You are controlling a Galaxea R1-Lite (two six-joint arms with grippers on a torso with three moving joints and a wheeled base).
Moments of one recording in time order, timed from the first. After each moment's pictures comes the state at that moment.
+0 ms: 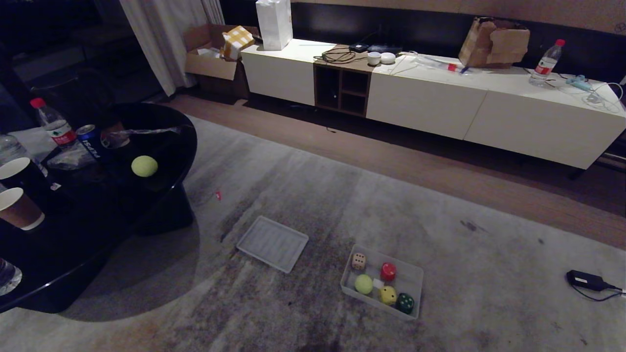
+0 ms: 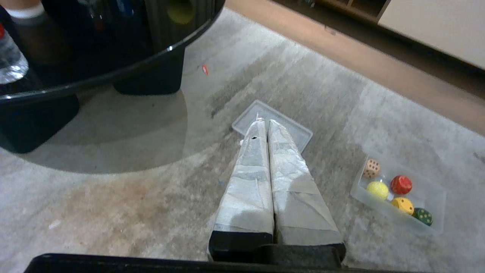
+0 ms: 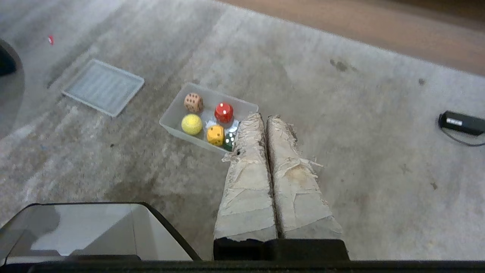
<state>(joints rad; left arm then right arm) 0.00 0.00 0.00 -0.01 0.07 -0.14 0.00 0.00 -0.11 0.29 0.00 0.01</state>
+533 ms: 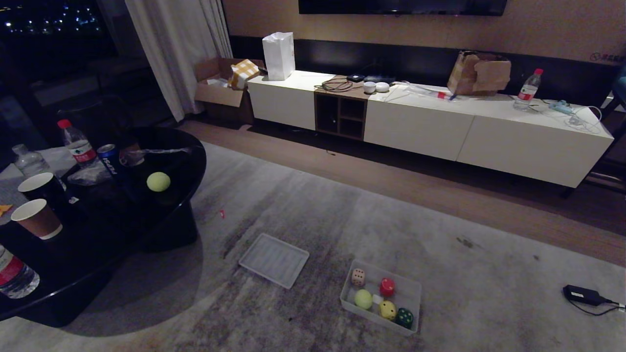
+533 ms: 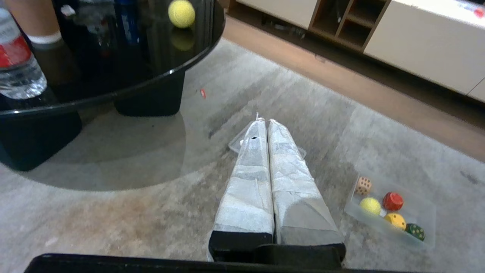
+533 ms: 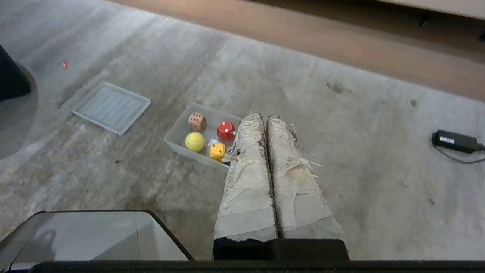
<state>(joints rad) 0.00 0.00 0.00 -0.01 0.07 -0.14 0.00 0.00 -0.11 0.29 0.01 0.01</state>
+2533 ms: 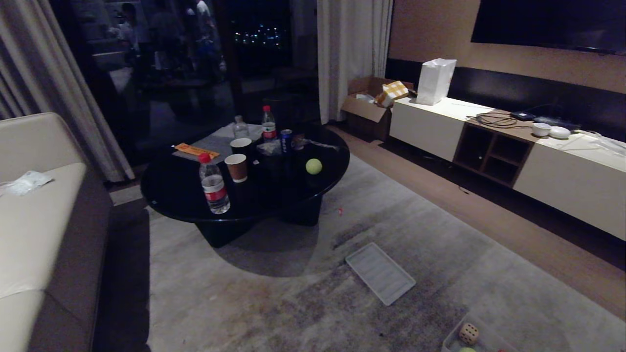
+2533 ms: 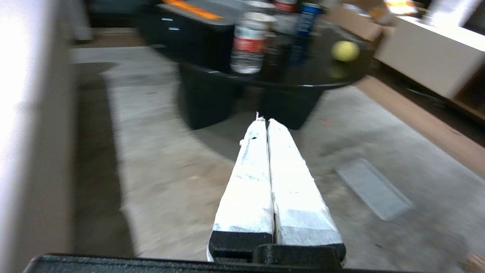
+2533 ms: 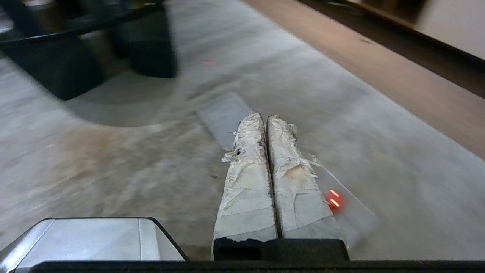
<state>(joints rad) 0.00 0.00 0.00 -0.01 0.07 -0.14 0.00 0.00 -0.11 0.29 0.00 0.01</state>
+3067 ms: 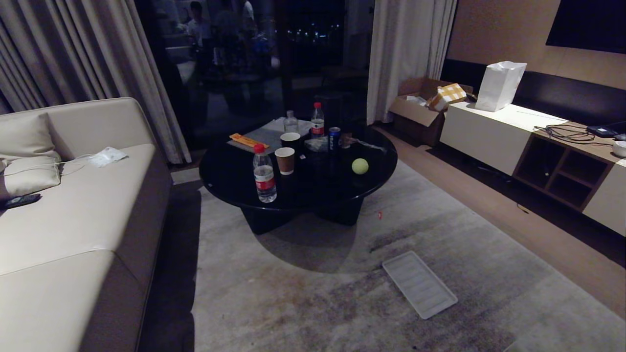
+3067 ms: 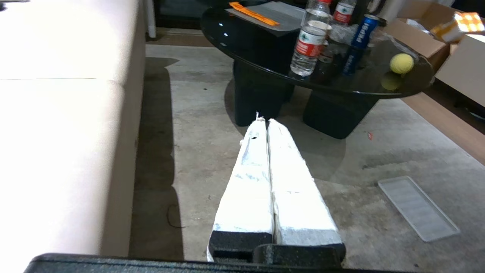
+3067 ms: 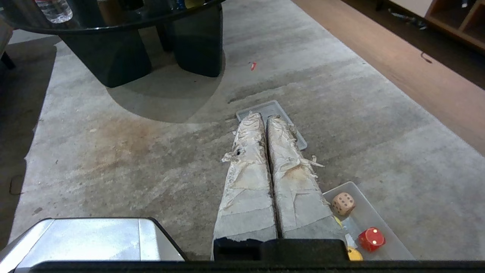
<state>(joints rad) 0.00 0.00 0.00 -0.01 0.07 -0.14 0.00 0.00 -0.11 0.29 0.01 0.01</state>
